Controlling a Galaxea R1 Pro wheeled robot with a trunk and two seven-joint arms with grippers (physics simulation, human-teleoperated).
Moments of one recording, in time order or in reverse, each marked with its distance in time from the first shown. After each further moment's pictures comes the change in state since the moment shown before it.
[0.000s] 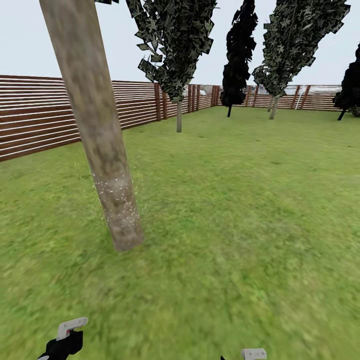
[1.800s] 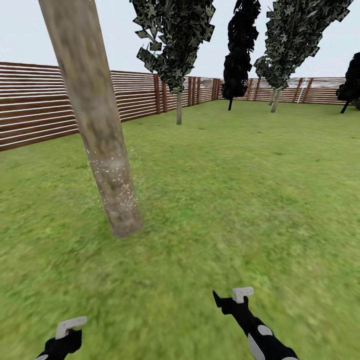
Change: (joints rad) left arm -0.002 0.004 0.001 -0.006 -0.003 0.002 0.001; right arm -0.132 0.017 -0.001 -0.242 0.000 -0.001 0.117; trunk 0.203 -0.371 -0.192
